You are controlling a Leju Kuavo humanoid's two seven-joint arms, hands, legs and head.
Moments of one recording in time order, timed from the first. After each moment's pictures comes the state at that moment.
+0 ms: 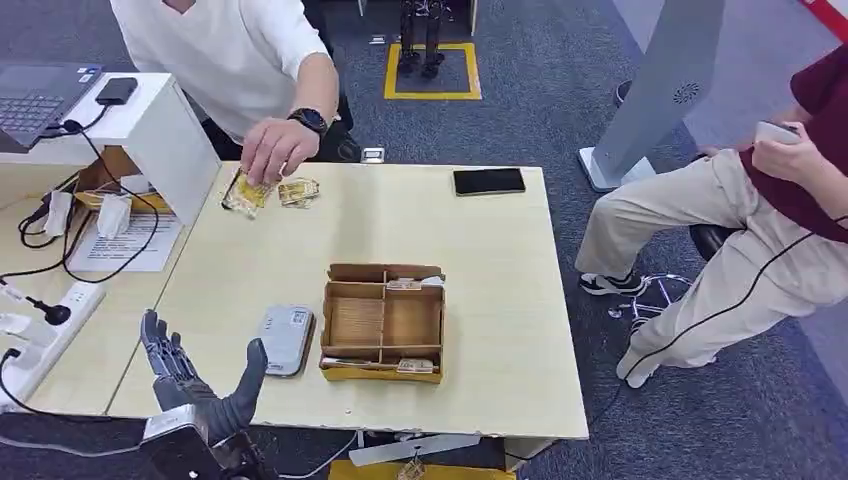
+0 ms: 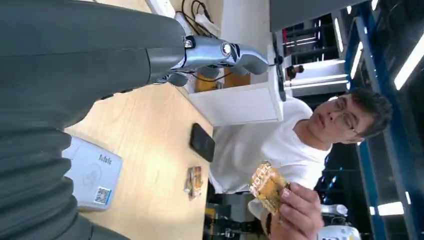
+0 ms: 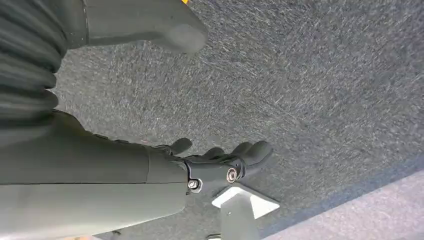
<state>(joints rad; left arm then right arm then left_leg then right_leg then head) 0.19 -0.27 -0.26 -1.66 -0.11 0.70 -0.65 -0.11 0.34 -1.56 -0.57 0.71 -0.69 -0.43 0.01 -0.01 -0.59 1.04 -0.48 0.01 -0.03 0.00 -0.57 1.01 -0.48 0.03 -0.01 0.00</state>
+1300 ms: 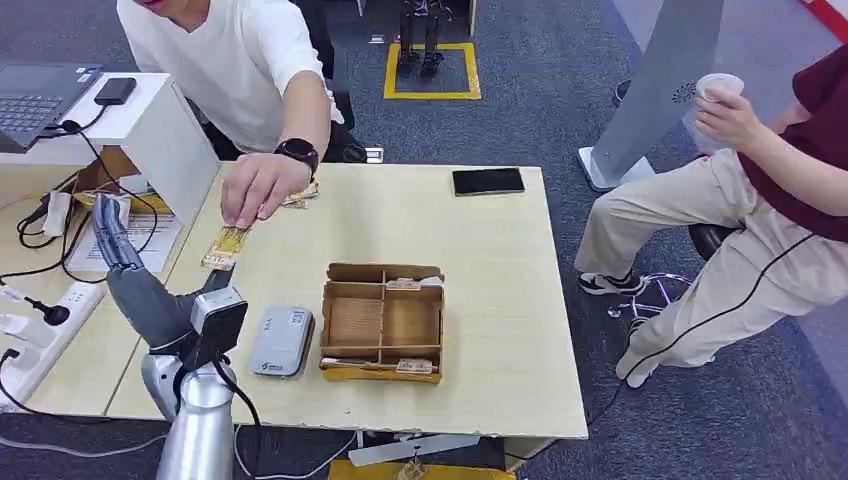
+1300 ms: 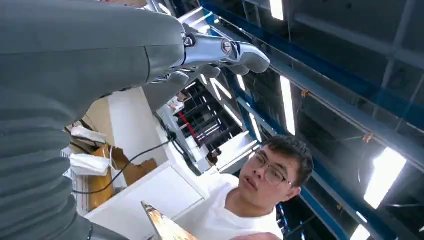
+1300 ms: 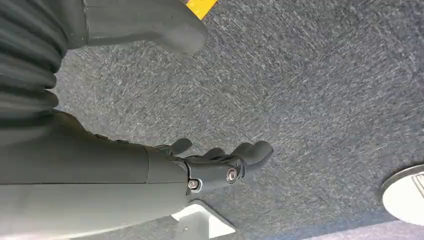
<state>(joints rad) -0.25 -0.31 0.15 -1.45 -0.78 0.70 -0.67 -0.11 0.29 -1.38 -0.41 0.78 -0.69 -0.43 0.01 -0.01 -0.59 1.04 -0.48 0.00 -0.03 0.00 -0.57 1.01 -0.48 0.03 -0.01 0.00</state>
